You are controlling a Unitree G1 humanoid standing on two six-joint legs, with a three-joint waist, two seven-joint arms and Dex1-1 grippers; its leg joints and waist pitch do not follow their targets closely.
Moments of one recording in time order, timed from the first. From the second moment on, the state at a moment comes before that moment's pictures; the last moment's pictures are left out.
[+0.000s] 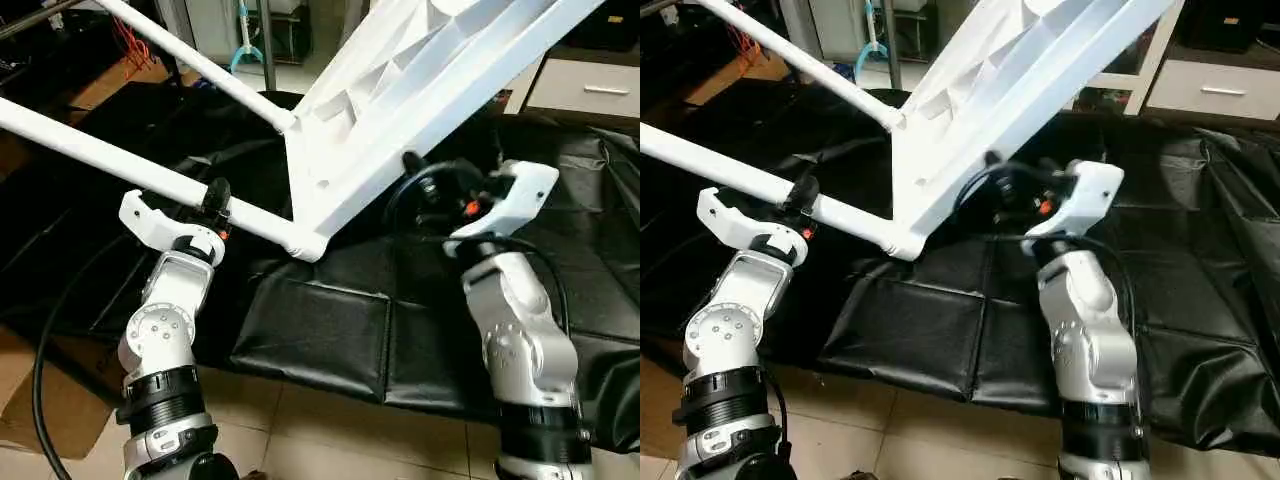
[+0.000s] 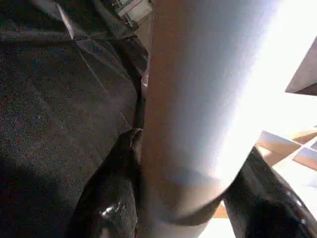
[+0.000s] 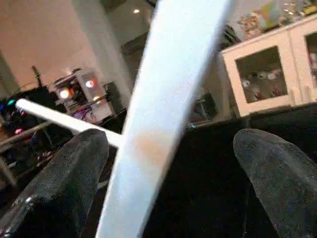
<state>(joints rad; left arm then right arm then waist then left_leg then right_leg) -0.49 -0.11 0.52 0.13 -0.79 0.50 0.05 -0.38 0.00 -0.15 -0.05 0.43 0.24 0.15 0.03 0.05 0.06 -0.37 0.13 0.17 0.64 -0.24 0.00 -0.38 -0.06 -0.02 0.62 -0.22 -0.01</state>
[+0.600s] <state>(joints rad) -0.47 -0.10 0.48 0.11 -0.79 0.53 0.02 -0.64 -0.05 -0.21 0.23 0.48 0.27 0.18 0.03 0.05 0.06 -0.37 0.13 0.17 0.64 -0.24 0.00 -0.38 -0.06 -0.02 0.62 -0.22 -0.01</state>
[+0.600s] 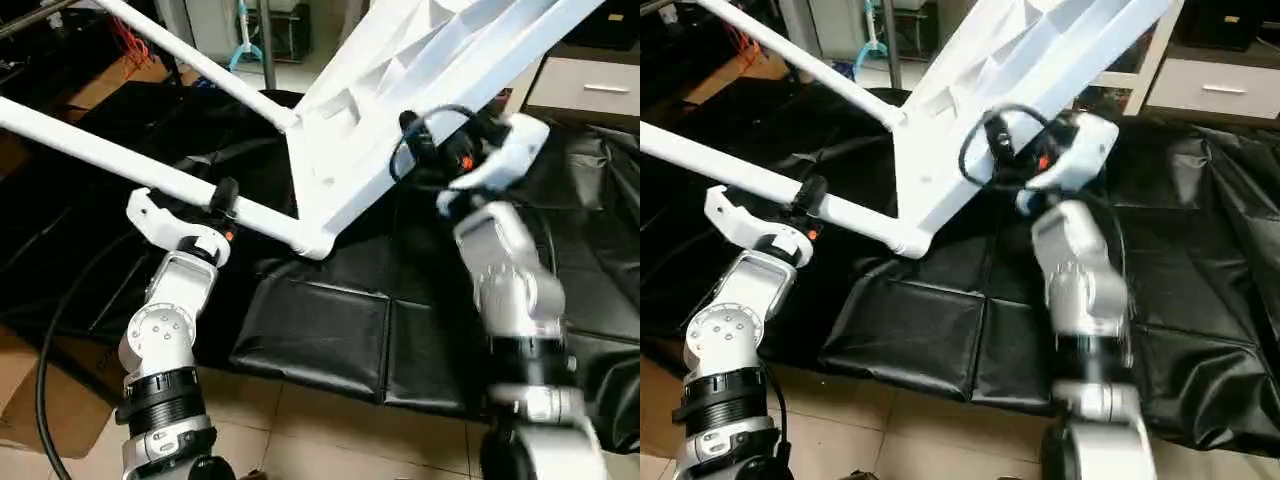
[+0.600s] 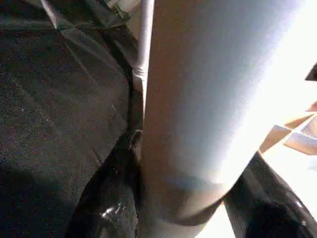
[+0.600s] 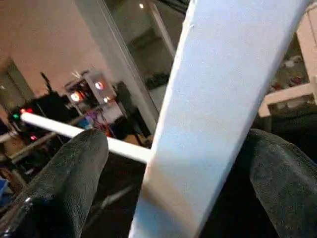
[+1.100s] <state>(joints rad) -0.45 -0.09 0.45 0.09 -0.79 0.54 -0.01 -0.71 -0.12 -0.28 0.36 0.52 0.30 0.23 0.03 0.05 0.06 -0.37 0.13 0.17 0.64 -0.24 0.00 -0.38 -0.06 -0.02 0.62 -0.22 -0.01</state>
